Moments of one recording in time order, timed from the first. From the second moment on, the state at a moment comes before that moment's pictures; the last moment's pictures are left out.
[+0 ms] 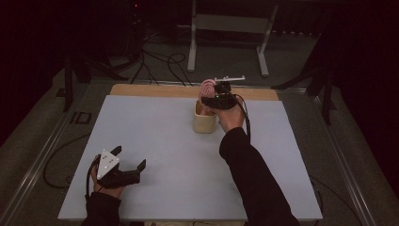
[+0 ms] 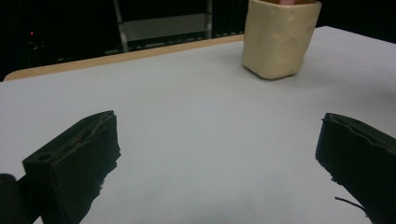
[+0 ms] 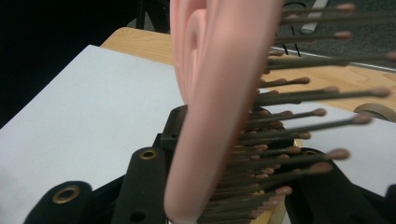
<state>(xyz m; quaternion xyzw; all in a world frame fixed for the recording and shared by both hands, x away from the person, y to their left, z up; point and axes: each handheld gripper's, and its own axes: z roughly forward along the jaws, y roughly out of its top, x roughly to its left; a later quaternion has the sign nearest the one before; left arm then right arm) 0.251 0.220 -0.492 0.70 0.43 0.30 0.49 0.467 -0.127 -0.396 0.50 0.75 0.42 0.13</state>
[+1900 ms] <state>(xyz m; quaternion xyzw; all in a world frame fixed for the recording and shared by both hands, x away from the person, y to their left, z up) 0.252 0.219 -0.493 0.70 0.42 0.29 0.49 0.482 -0.137 -0.411 0.53 0.72 0.43 0.12</state>
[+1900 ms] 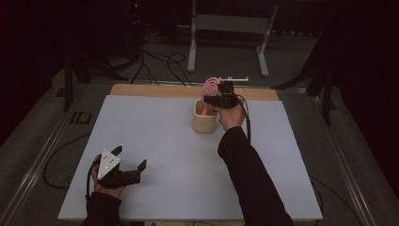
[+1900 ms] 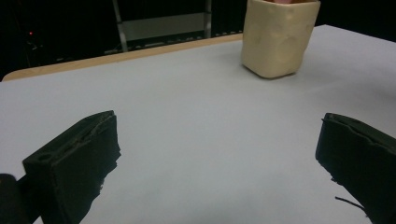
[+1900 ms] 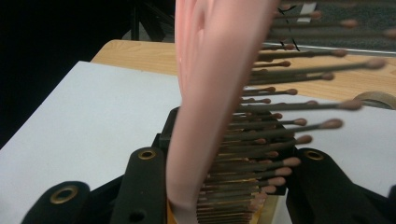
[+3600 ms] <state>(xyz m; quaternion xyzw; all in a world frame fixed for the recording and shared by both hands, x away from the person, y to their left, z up) 0.252 0.218 -0.493 0.71 0.42 0.30 0.49 0.486 -0.145 -0.409 0.50 0.74 0.42 0.15</state>
